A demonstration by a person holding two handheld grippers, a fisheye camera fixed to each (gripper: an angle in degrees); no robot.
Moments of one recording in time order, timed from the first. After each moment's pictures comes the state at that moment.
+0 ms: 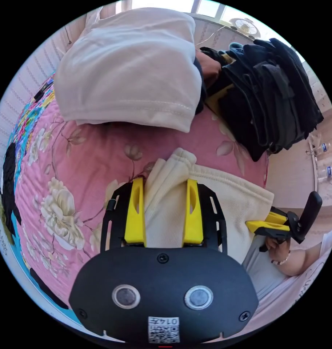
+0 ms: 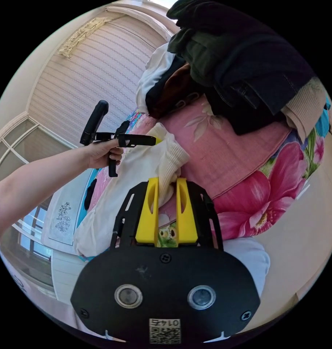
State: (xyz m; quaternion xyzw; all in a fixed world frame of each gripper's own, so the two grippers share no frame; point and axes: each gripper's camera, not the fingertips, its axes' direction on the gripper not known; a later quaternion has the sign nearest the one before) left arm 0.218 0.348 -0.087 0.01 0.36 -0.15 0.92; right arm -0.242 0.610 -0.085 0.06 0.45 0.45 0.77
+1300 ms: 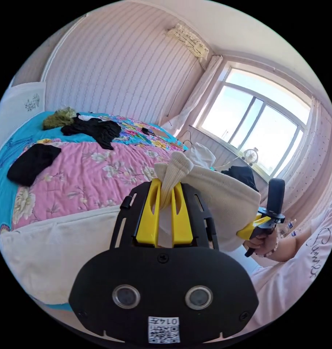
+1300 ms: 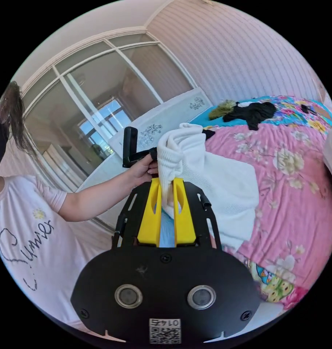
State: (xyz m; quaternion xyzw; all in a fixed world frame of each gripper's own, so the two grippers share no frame) left arm 0.119 1.079 -0.336 0.31 0.24 -0.54 0.75; right arm -0.362 0.338 0.198 -0.14 0.13 0.19 0.96
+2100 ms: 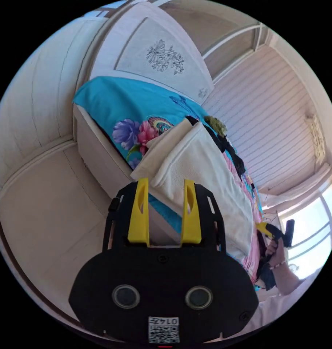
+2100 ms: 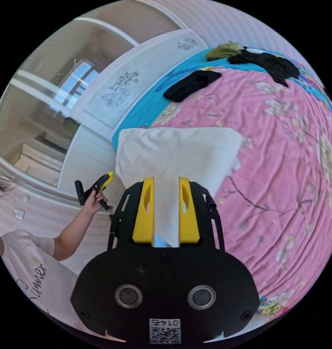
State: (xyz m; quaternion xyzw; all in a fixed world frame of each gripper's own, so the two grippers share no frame) left arm 0.298 1.580 -0.343 0.10 0.07 -0.89 0.45; right arm -0.298 0.240 0.458 -0.34 0.12 0.27 0.89
